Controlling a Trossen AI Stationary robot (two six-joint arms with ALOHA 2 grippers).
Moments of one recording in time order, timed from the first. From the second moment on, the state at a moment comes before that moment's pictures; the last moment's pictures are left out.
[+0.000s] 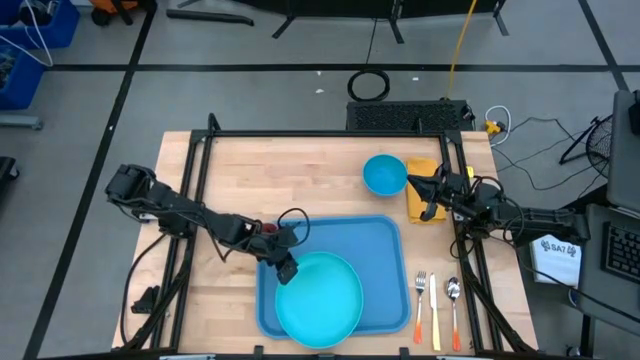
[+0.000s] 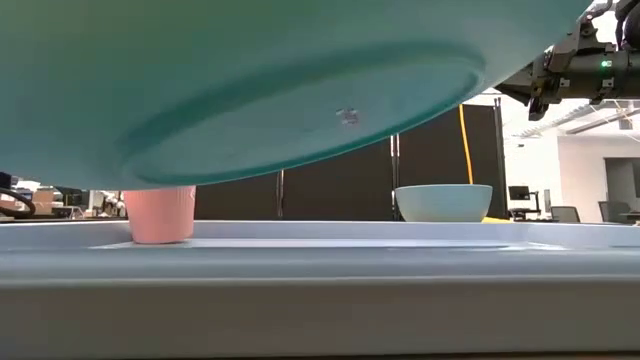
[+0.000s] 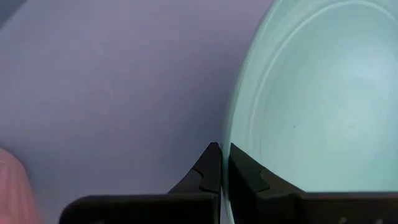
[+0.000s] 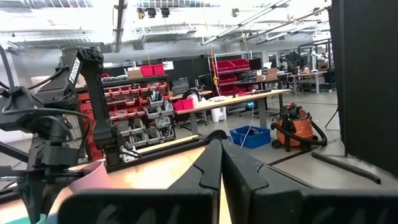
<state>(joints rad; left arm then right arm) -0.31 1.55 0.84 -0.16 0.00 -0.95 -0.14 0.13 0.02 0.33 0.28 0.10</state>
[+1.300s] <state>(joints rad) -0.21 1.66 1.10 -0.43 -0.04 -0.64 -0.14 0.13 0.02 0.33 0.28 0.09</state>
